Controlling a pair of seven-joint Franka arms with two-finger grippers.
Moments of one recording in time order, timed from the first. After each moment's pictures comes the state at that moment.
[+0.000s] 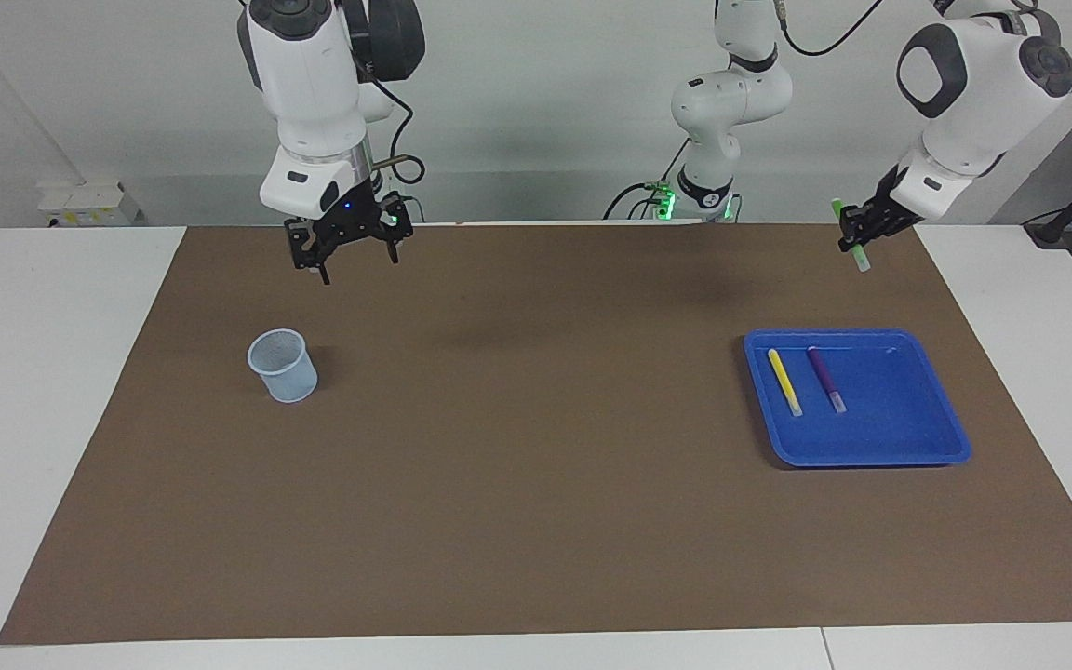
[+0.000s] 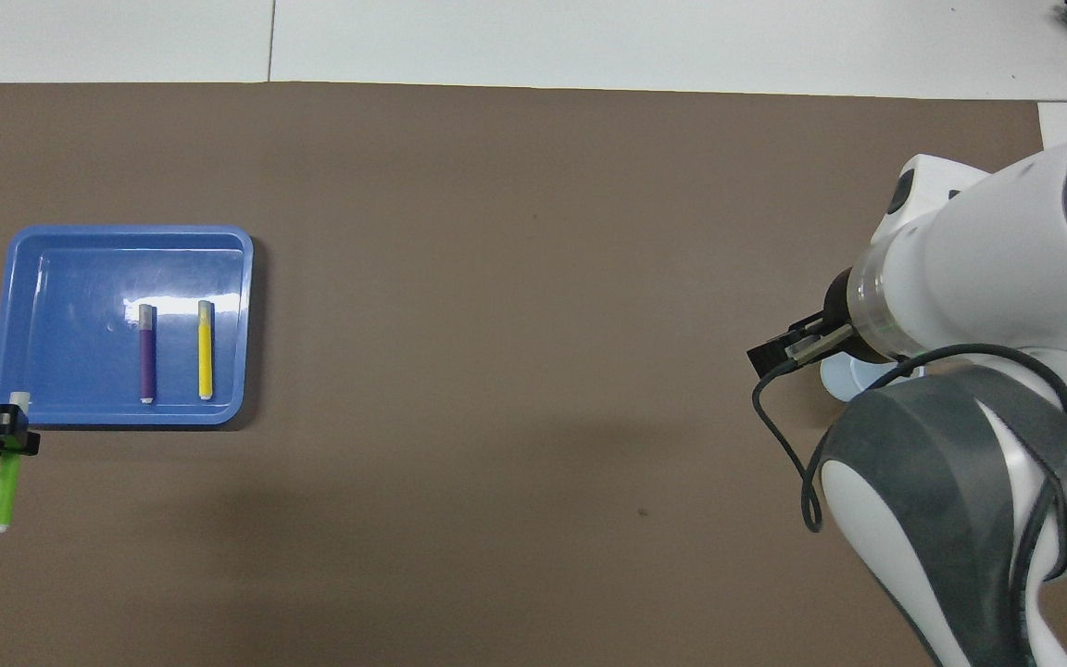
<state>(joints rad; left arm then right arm) 0.21 -0.19 -0.03 -2.05 -0.03 1.67 0.16 0.05 -0.02 0.23 -1.72 -0.05 1.69 -0.13</state>
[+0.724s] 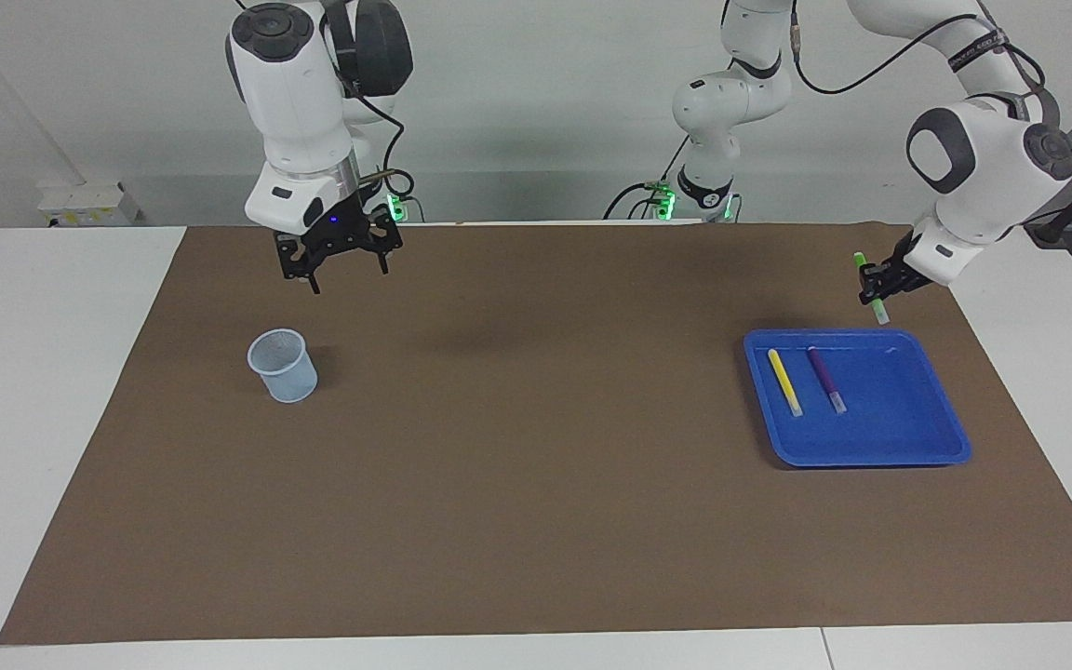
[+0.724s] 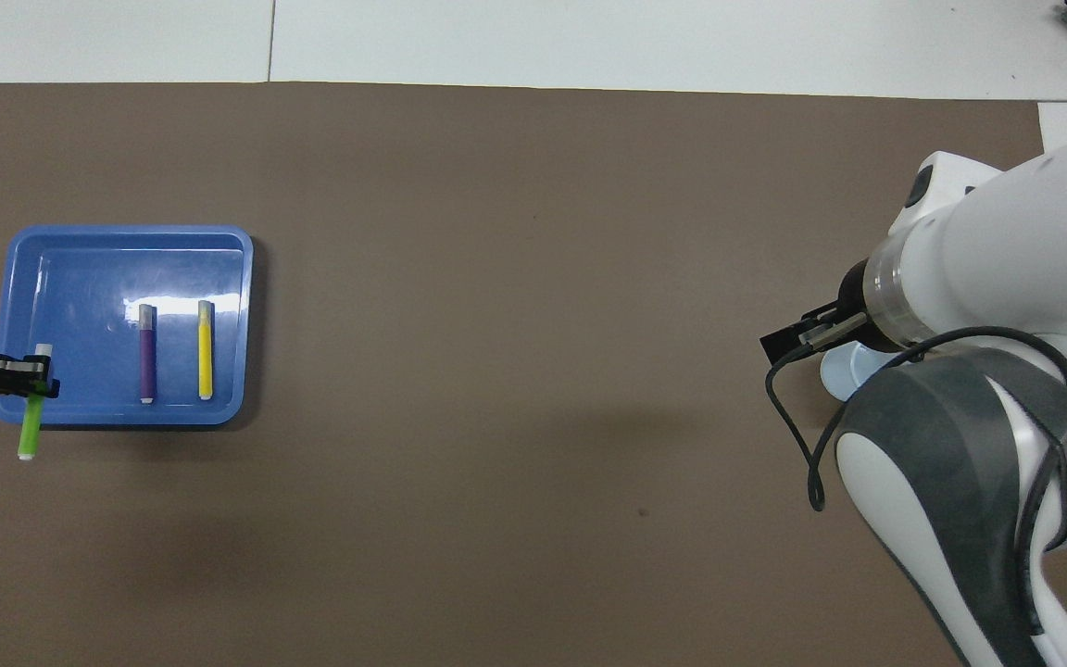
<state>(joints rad) 0.25 0.05 -0.03 -2.05 0.02 1.97 0.22 0.02 -0.01 0.23 -1.75 -0.04 1.74 -0.13</state>
